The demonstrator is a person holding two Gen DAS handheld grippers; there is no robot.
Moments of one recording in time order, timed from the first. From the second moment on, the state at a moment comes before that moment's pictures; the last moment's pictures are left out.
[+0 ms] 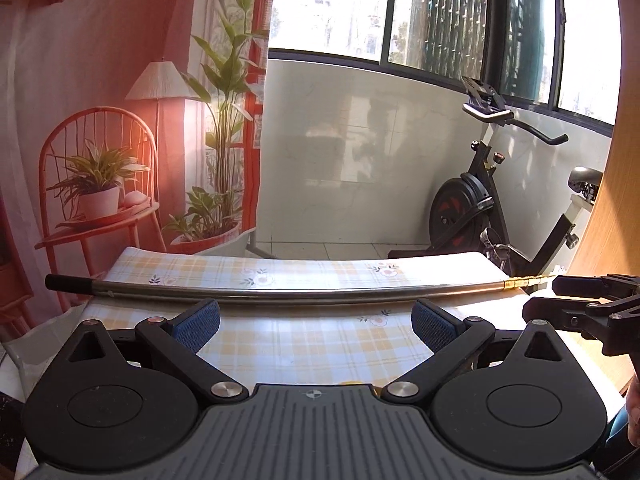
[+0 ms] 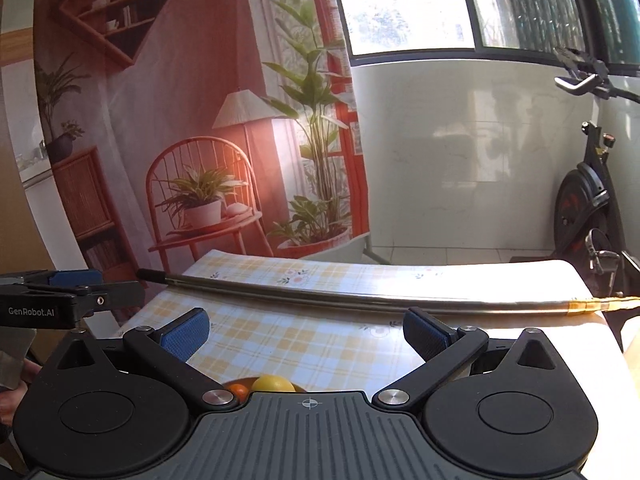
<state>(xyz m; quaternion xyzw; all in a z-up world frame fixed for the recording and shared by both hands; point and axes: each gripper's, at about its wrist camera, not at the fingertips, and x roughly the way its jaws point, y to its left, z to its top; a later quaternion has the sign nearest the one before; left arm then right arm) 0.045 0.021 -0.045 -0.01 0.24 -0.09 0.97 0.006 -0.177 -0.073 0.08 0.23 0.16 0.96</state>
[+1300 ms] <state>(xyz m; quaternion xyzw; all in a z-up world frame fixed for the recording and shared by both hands) 0.013 -0.008 0.011 0.02 0.15 -0.08 0.98 -0.025 -0.191 -0.029 0.08 0.16 0.11 0.98</state>
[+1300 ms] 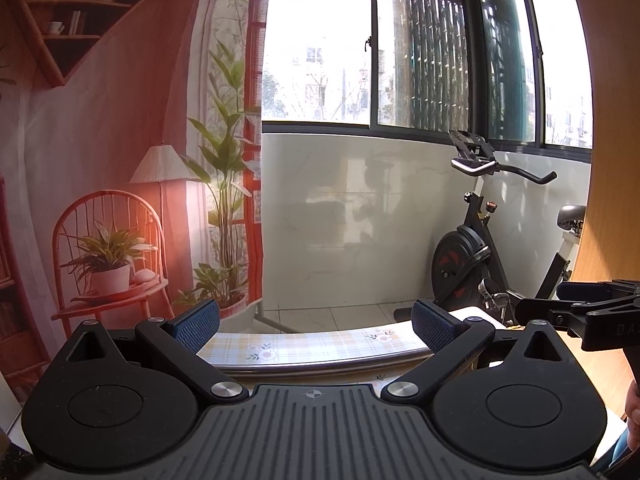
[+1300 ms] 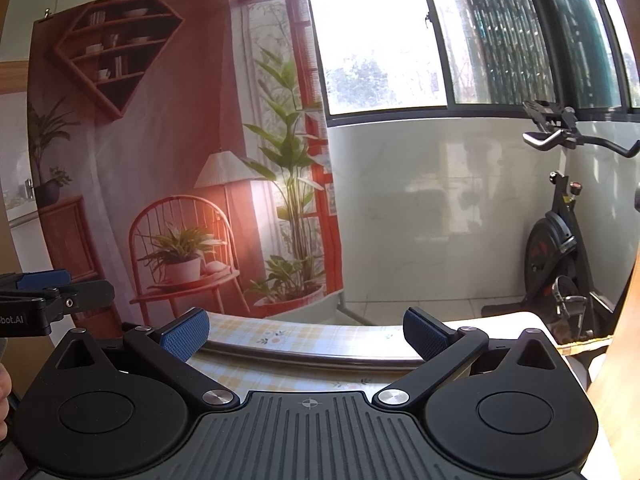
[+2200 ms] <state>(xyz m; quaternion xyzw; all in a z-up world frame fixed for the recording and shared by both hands) 0.014 -0.009 0.014 0.02 0.15 -0.09 0.98 -0.027 -0.193 -0.027 0.08 0.15 0.11 0.98</state>
